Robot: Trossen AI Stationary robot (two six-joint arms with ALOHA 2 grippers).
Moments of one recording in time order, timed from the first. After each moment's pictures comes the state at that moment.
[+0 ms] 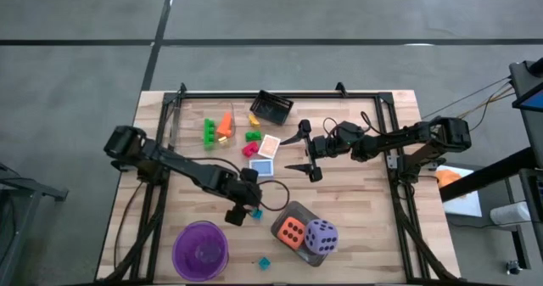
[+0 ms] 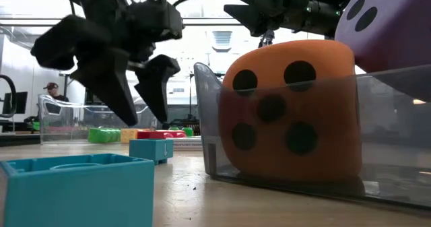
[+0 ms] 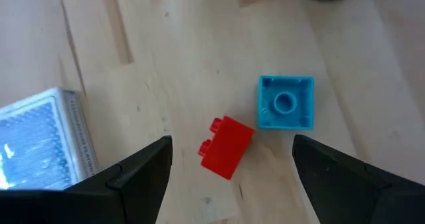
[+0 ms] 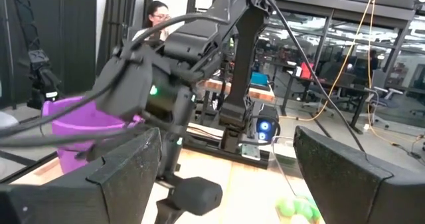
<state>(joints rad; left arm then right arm) -0.28 1.71 1.01 -0.45 -0.06 0.06 -0.12 1.49 0.63 0.97 -0.34 -0.12</state>
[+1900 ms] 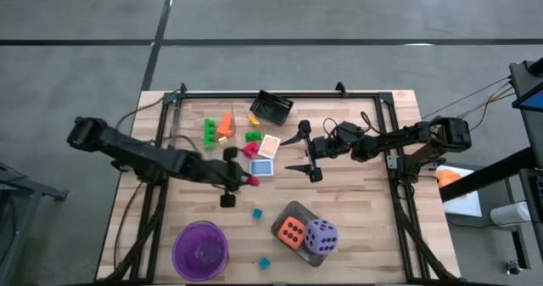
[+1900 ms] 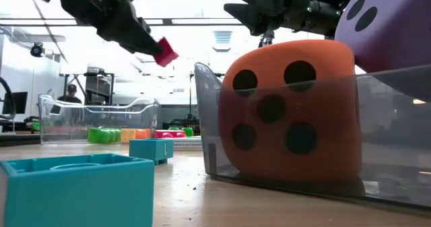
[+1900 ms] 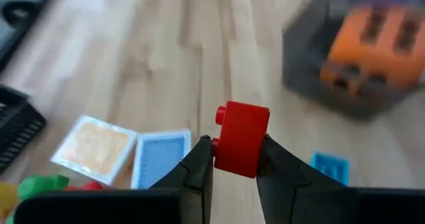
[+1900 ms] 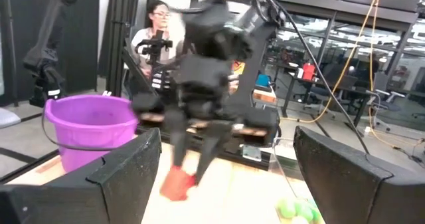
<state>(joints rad) -0.22 1.23 0.69 -0.11 -0.24 -0.06 -0.12 1.49 0.63 0.97 -0.35 -0.13</state>
